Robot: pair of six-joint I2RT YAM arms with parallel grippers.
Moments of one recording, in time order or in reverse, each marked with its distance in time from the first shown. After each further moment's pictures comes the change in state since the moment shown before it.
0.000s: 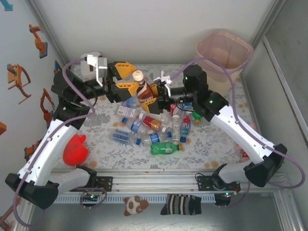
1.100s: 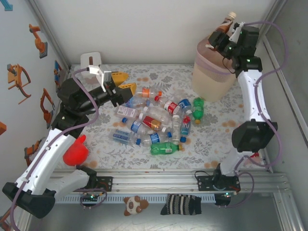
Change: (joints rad) left arm 0.000 -0.092 -0.139 -0.223 -0.327 0.070; right arm -0.735 0.439 0.538 -0.163 0.452 0.677
